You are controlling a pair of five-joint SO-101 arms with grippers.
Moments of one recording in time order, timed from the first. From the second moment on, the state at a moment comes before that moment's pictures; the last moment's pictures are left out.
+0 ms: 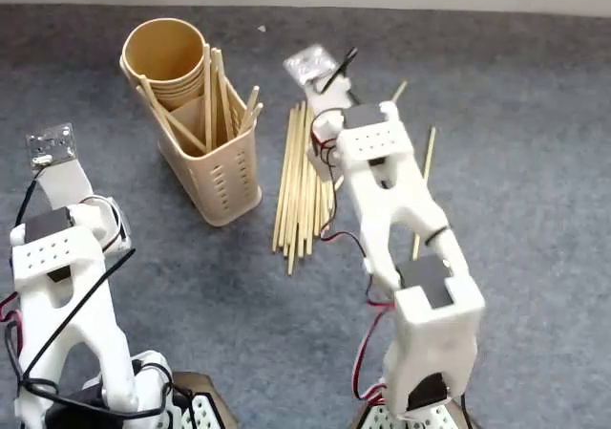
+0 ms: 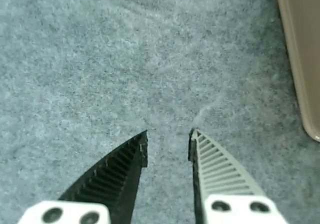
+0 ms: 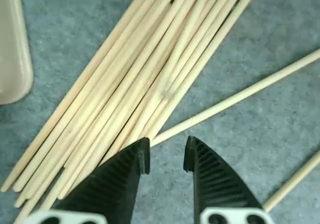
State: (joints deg) left arm -30.3 -28.6 48.7 55.3 3.1; right arm -20.7 21.9 -7.3 61.1 17.2
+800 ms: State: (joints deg) left arm -30.3 -28.6 48.7 55.2 3.1; right arm -21.0 33.0 -9.8 56.7 17.8
